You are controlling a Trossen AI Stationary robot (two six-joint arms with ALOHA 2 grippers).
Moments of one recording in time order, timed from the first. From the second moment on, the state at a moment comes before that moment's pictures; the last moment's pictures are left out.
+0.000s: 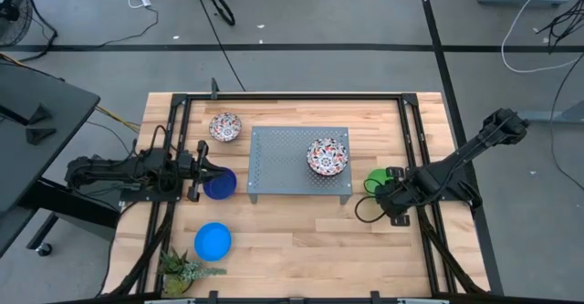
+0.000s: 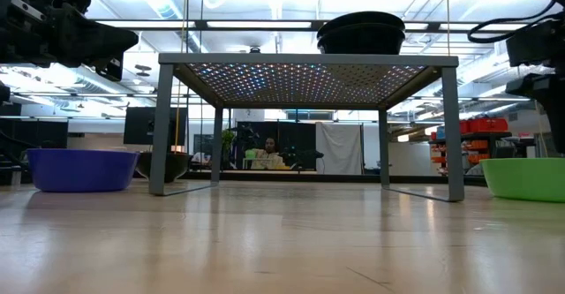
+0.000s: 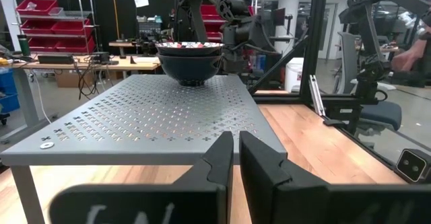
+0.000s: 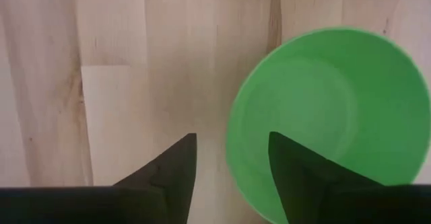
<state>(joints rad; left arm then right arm) -0.03 0.01 0.01 0.07 0.00 -0.03 0.57 1.08 0.61 -0.96 0.14 0.57</state>
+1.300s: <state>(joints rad) -0.03 0.01 0.01 0.07 0.00 -0.03 0.58 1.24 0.61 -0.90 0.23 0.70</state>
